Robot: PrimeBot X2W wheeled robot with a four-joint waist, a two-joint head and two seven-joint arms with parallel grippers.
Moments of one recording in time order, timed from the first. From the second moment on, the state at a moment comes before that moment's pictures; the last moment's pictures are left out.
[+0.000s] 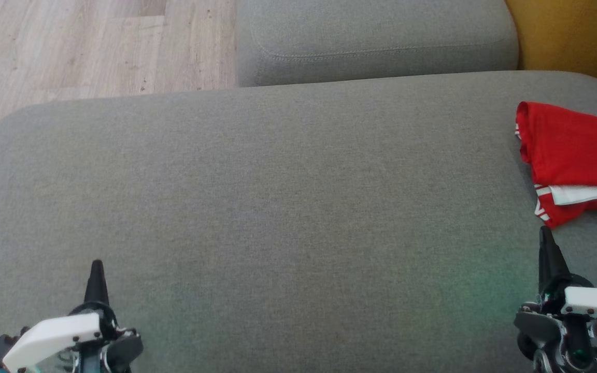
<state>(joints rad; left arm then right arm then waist) -0.04 0.07 0.03 0.27 -1.55 -0.09 0.08 -0.03 -0.04 -0.11 0.27 1.52 0.12 0.08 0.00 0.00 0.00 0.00</state>
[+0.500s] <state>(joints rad) -0.06 0.05 0.07 0.27 -1.61 -0.12 0.10 -0.06 -0.04 -0.12 0.28 1.61 0.12 0.10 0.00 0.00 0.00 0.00</state>
